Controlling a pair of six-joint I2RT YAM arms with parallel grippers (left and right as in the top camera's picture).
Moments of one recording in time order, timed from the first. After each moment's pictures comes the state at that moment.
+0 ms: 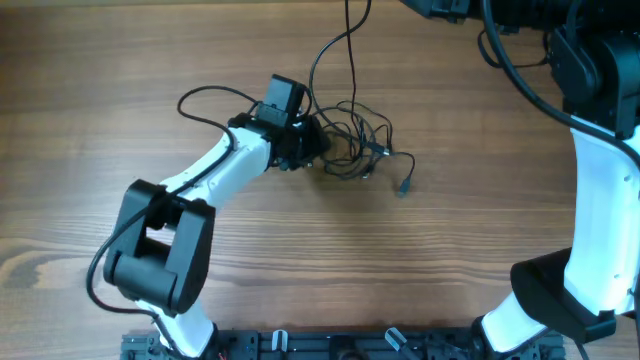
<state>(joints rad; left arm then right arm) -0.41 1.87 1.19 -0.42 0.31 -0.83 0.28 1.80 2.57 -0.94 -0.98 0.76</state>
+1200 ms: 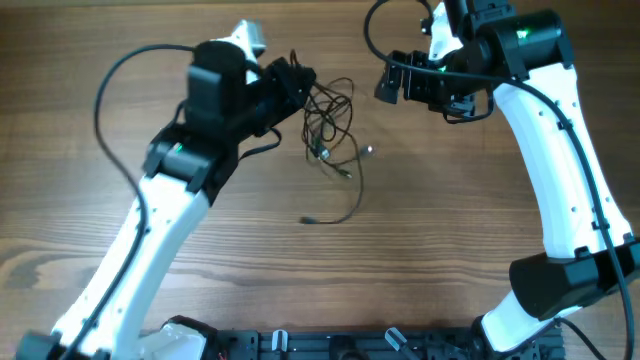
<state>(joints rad) -0.37 1.39 1.26 -0.35 0.32 -0.93 0.28 1.81 2.01 -1.40 -0.31 0.35</state>
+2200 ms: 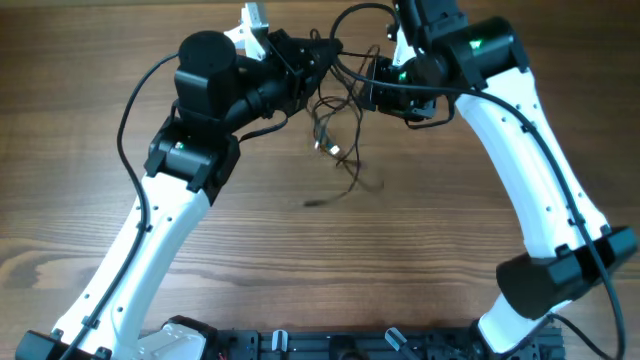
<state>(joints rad) -0.36 1.39 1.25 -0.01 0.56 -1.44 0.41 1.84 2.01 -1.34 -0.23 0.55</state>
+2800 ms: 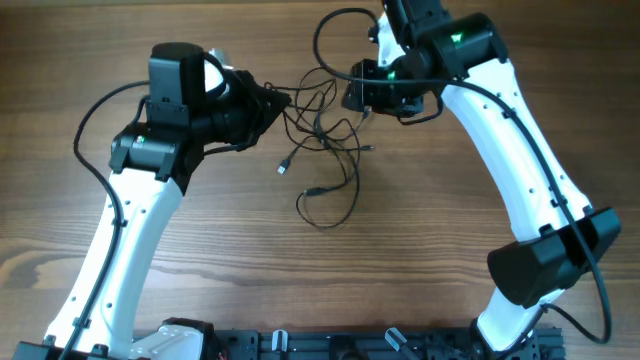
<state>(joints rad) -0.18 1.38 1.26 -0.57 0.61 -1.09 0.41 1.90 2.00 -1.29 -0.35 0.37</state>
